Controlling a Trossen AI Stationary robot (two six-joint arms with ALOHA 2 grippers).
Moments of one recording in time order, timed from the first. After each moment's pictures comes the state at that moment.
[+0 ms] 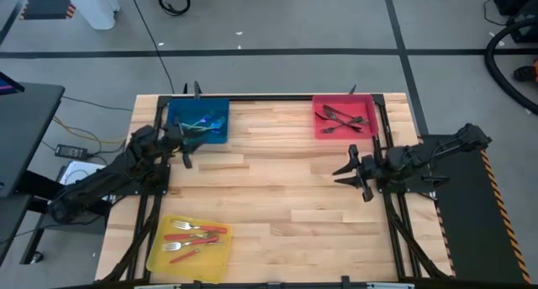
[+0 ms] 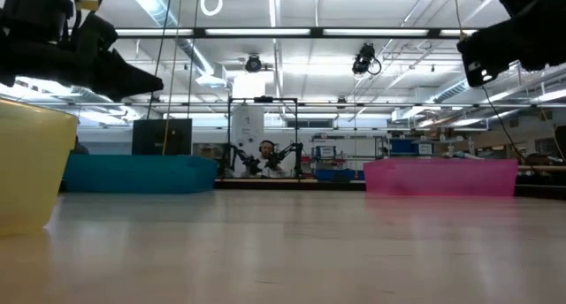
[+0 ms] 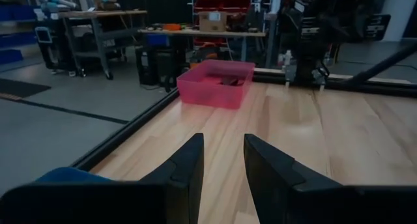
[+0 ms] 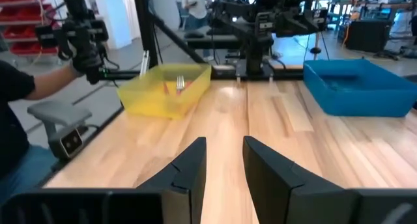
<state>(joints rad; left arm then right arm) 0.63 0.19 0.09 0.05 0.27 0.04 0.30 0.31 0.12 0.08 0.13 0.06</state>
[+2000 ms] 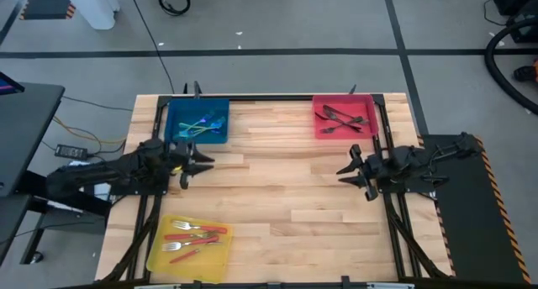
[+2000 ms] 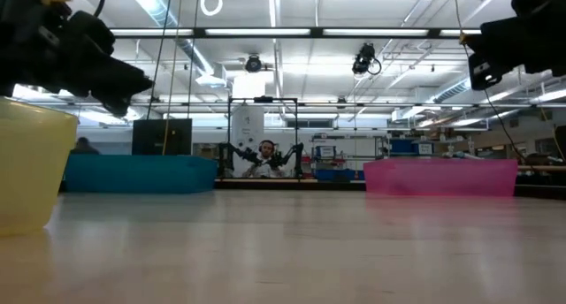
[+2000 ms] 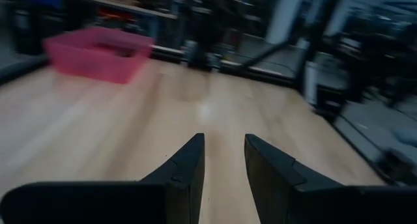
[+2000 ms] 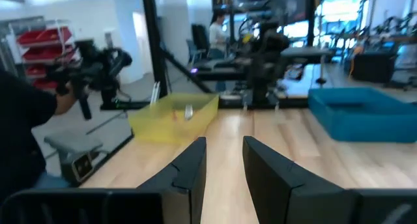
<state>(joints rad) 0.25 0.20 0.01 0.11 0.26 -0.20 0.25 0.09 0.01 0.13 0.06 0.06</state>
